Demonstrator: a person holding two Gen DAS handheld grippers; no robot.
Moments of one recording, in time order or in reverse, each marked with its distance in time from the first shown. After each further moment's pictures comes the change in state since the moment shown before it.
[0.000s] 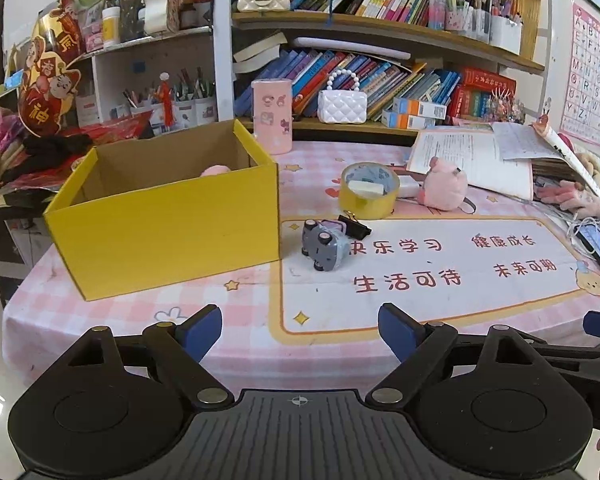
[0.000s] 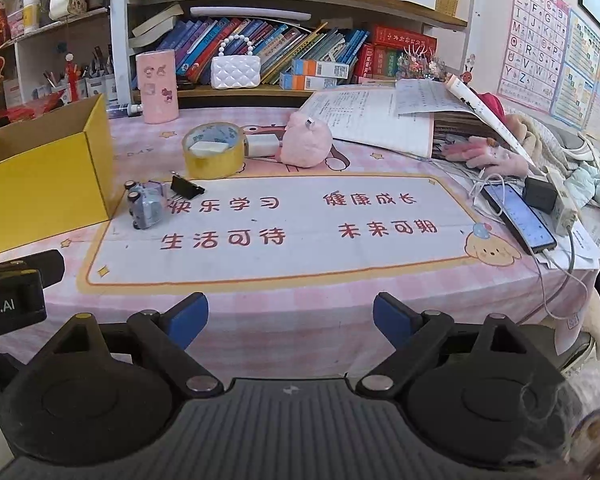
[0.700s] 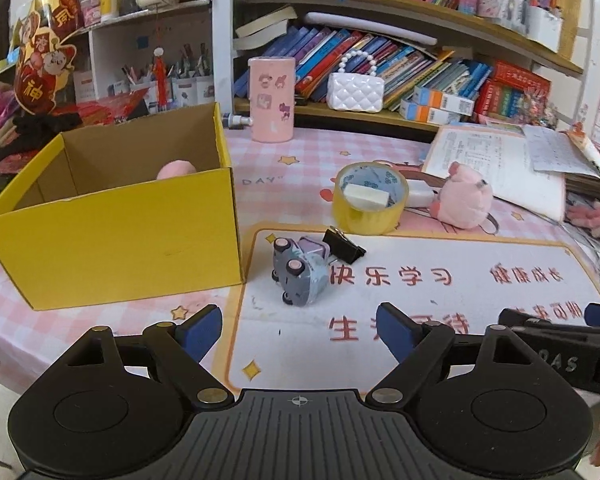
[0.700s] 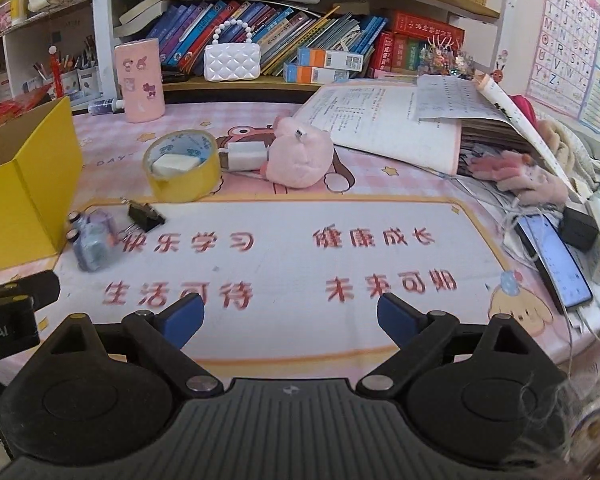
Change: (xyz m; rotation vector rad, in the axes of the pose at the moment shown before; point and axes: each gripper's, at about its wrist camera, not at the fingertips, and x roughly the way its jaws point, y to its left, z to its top) left arm 0.076 -0.038 0.037 -0.084 0.059 0.060; right arm 0.094 -0.040 0.063 -0.036 0.043 0.058
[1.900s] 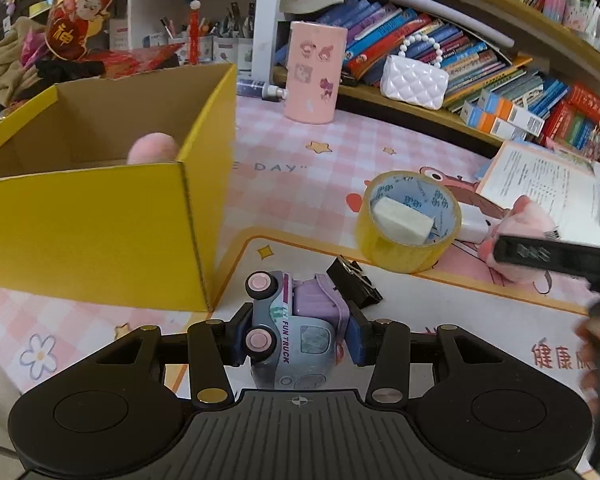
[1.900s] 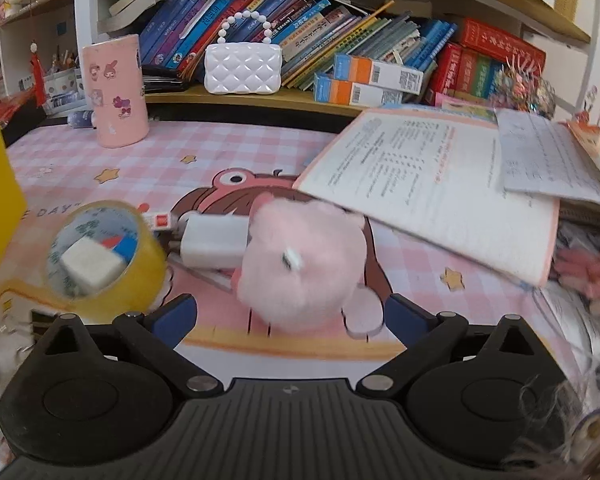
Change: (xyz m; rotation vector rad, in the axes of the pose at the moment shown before) left arm 0.074 -0.019 0.032 -0.190 0.068 0.099; right arm 0.168 -0.024 0.110 -0.115 -0.023 0.102
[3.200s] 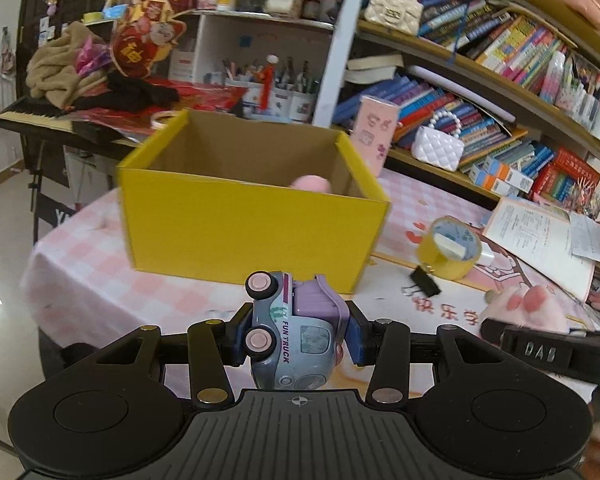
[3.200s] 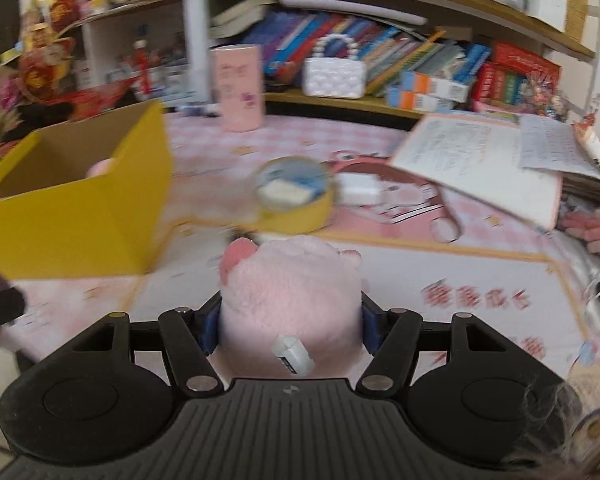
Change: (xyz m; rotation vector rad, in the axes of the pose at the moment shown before) left arm -0.118 0.144 -0.037 -0.068 -0.141 -0.050; right arm -0.163 0.112 -0.069 -0.017 0.000 0.137
